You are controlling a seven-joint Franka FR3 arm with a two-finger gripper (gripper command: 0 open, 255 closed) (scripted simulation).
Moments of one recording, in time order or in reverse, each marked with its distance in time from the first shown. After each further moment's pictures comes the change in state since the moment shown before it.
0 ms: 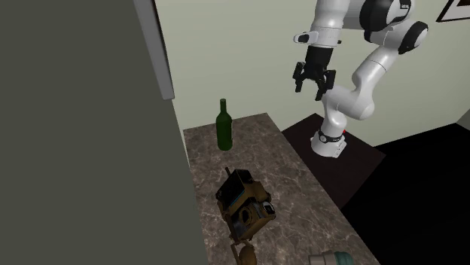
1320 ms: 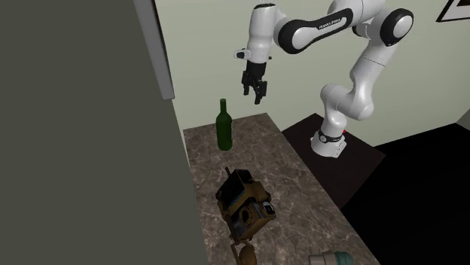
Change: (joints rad) arm -0.075 0.426 -0.288 0.129 -0.139 0.230 -0.320
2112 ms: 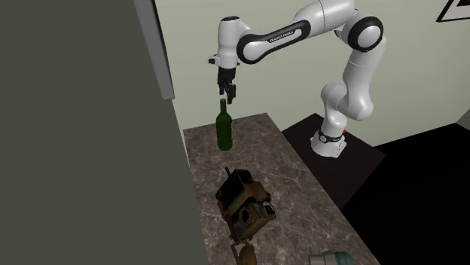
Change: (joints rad) arm -0.045 0.395 -0.158 0.263 0.087 0.084 -0.231
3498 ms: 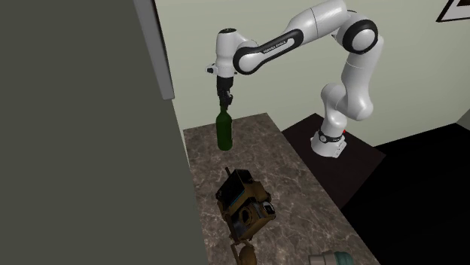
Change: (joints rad) arm -0.009 0.062 -0.006 -0.042 0.034 0.095 -0.033
